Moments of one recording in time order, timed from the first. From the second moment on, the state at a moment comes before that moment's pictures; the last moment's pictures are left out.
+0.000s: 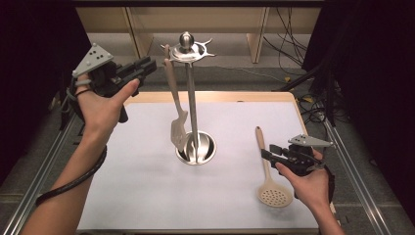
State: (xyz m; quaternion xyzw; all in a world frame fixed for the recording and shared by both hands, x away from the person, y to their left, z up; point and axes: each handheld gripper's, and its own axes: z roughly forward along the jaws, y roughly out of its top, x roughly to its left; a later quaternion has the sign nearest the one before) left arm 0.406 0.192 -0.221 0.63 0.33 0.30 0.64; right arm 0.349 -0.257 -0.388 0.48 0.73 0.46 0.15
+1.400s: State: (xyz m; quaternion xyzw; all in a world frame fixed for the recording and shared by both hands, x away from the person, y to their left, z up) left arm 0.397 0.202 -0.282 0.64 0.35 0.28 0.62; right arm 0.381 -0.272 -0.413 0.59 0.75 0.28 0.08
